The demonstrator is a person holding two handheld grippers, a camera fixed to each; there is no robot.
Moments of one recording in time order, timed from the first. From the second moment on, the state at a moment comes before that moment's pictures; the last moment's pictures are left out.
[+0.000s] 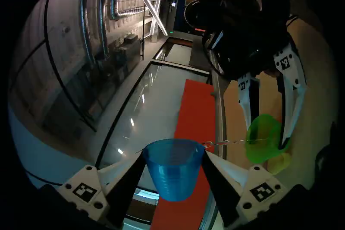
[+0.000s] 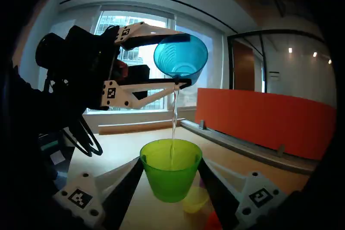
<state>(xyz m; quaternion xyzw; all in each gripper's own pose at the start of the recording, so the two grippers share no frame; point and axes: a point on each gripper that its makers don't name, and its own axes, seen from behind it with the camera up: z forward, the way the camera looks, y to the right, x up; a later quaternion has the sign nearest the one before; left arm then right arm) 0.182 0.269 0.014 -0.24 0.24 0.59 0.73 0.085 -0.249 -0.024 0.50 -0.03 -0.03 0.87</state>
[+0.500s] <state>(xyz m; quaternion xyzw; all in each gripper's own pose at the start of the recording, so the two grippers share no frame) 0.189 0.274 0.012 -0.23 0.25 0.61 0.72 0.086 -0.247 -0.024 0.49 -0.02 -0.04 0.87</state>
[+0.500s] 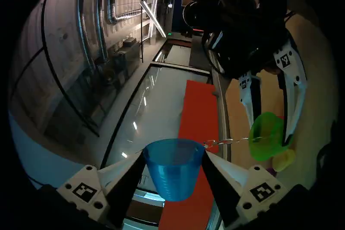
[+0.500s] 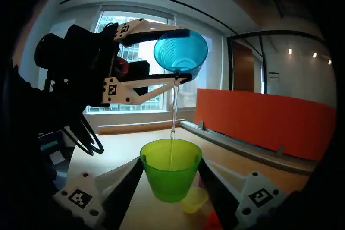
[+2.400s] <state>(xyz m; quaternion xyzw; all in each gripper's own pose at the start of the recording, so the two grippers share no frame) 0.201 0.283 0.006 -0.19 0.29 0.69 0.64 0.095 -0.247 -0.023 0.49 -0.01 -0.04 0.87</state>
